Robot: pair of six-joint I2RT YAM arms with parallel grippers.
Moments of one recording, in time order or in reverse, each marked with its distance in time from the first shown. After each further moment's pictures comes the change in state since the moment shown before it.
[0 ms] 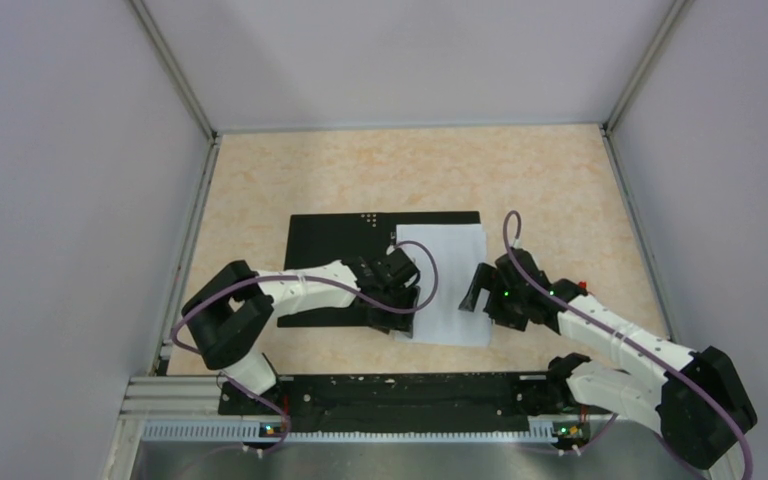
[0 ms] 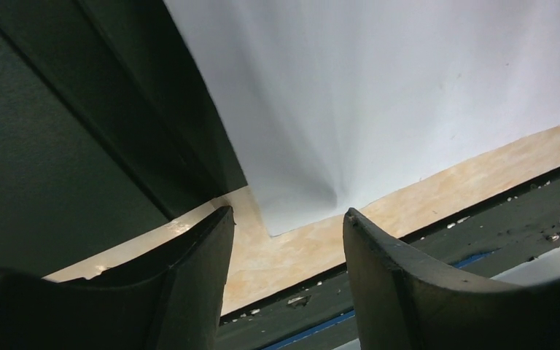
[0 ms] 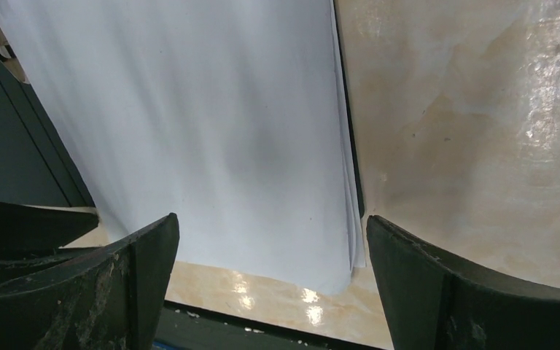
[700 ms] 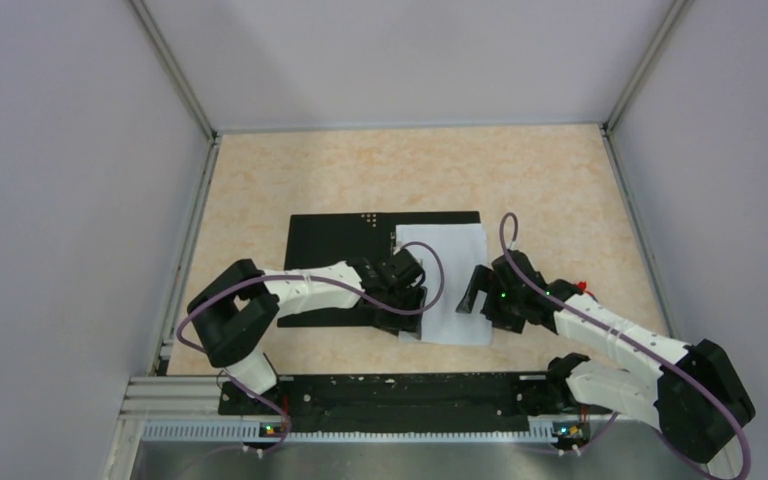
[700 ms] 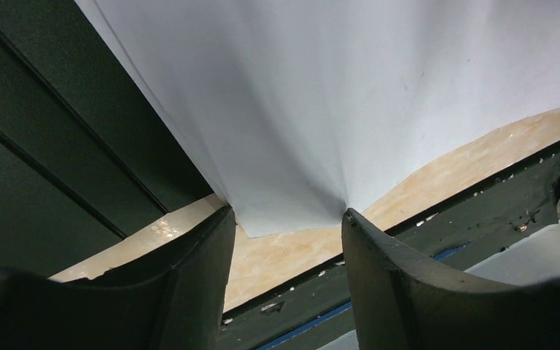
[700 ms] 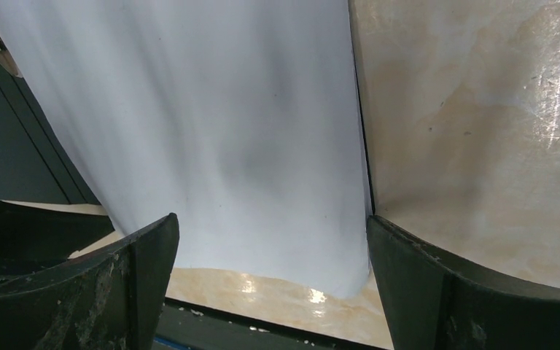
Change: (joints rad) left arm -0.025 0.032 0.020 0.056 0.049 -0.023; right arm 0.020 0.030 -0.013 0.033 -0.022 0.032
